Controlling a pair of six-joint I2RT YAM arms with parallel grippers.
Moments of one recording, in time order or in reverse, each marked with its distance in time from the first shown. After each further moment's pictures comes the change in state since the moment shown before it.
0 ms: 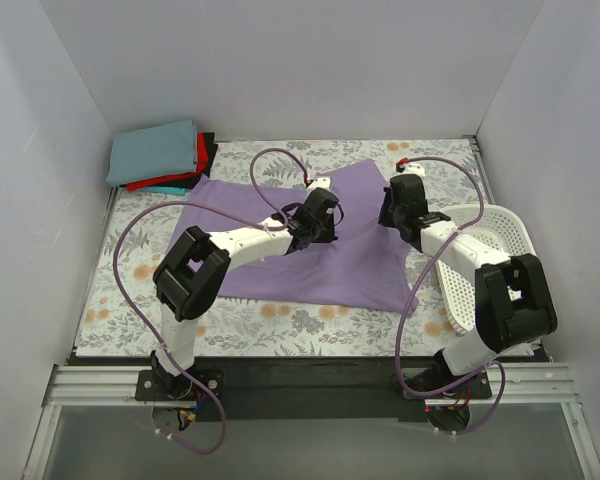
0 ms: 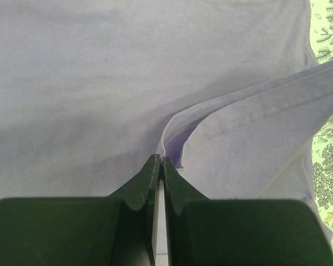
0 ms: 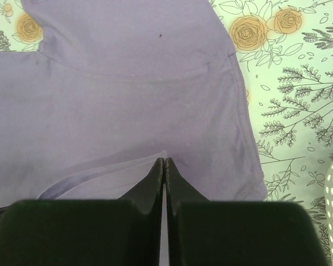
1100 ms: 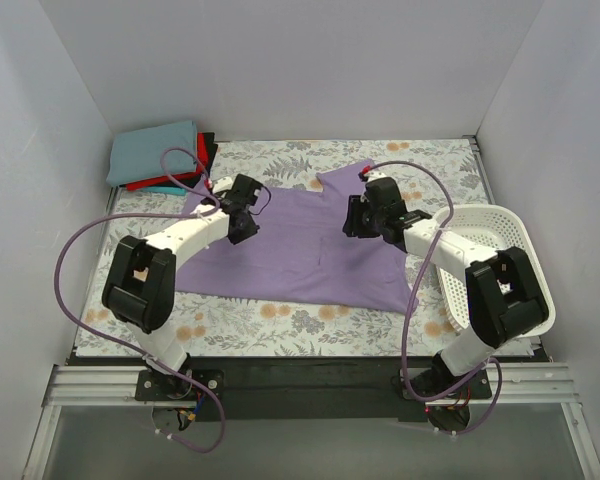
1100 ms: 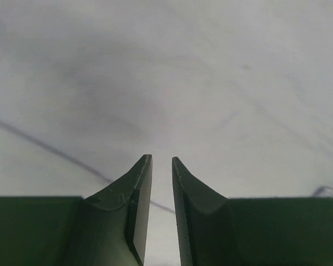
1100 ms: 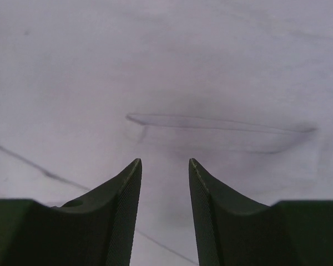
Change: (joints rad) left arm 0.325 -0.227 -0.150 -0.413 -0.148 -0.227; right arm 0.092 0.050 0.060 -0.093 -0.246 -0.006
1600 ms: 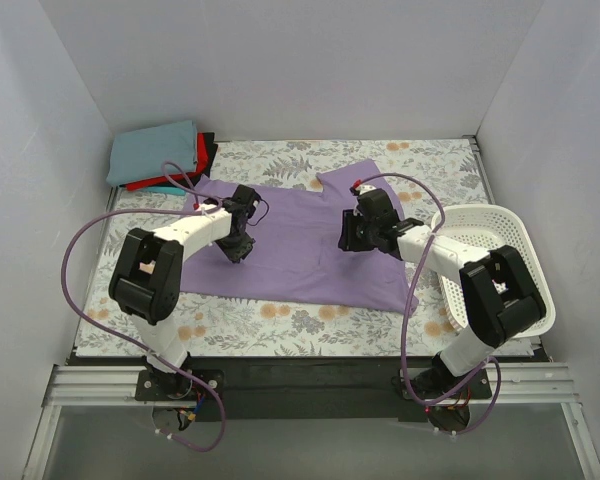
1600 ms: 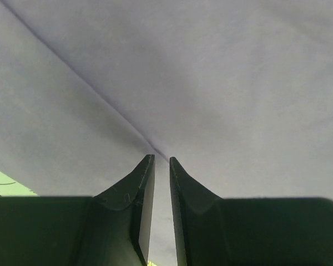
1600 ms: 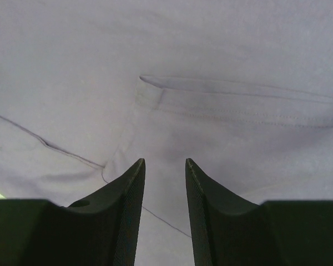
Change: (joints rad) left arm 0.055 0.027 -0.039 -0.223 0.048 -0.256; right arm 0.089 0.016 -0.042 -0.015 -0.043 0.021
